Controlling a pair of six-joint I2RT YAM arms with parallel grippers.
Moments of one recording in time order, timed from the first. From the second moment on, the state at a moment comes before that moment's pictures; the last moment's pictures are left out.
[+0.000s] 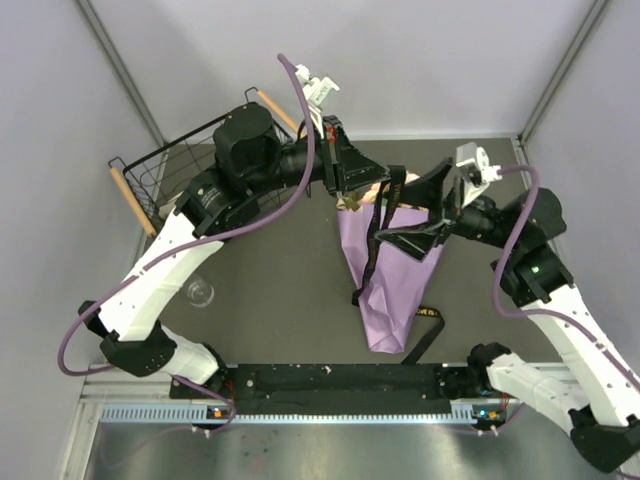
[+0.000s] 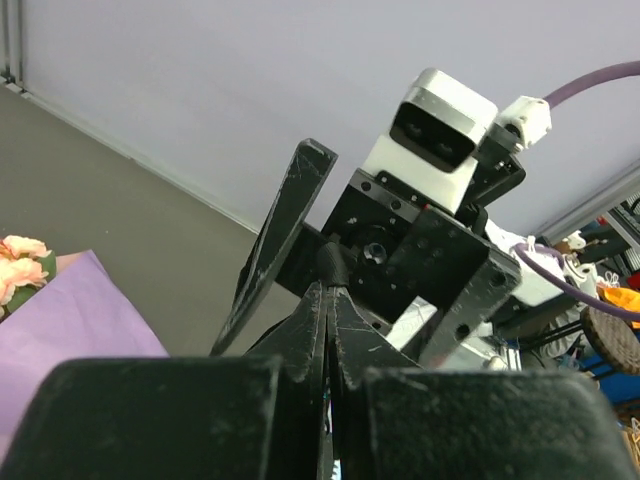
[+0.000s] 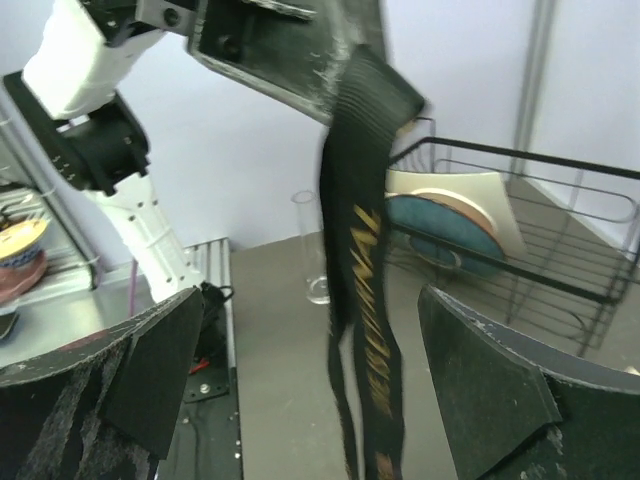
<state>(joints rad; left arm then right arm) -0.82 1.46 1.92 -0.40 0.51 -0.55 0.43 0.84 1.03 0.12 -0.85 0.37</state>
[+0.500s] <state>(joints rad) -0.77 1.32 1.85 -0.35 0.42 -0.60 0.85 0.89 0.78 0.11 -0.32 0.26</state>
